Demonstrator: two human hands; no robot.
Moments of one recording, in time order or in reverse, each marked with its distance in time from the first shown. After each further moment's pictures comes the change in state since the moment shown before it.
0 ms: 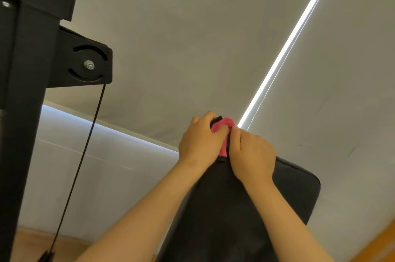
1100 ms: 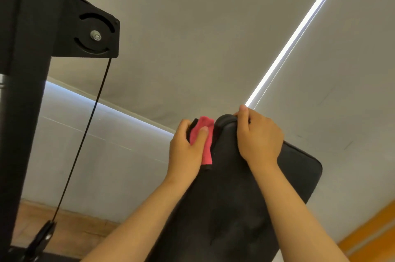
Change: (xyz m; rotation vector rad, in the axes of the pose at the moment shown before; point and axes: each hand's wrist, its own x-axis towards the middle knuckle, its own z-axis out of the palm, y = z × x) left_hand -0.052 -0.063 0.009 -0.482 0.202 -0.119; right_hand -0.002 0.005 0.006 0.114 0.047 0.048
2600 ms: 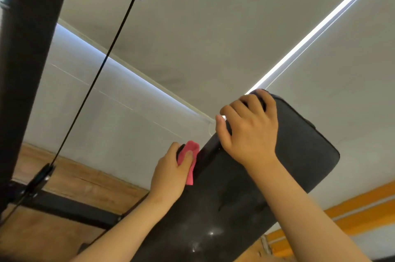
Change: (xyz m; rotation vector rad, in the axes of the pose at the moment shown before) left_hand -0.065 -0.098 -0.055 0.222 -0.102 -0.275; right_hand -0.043 -0.027 0.029 -0.241 0.147 -0.749
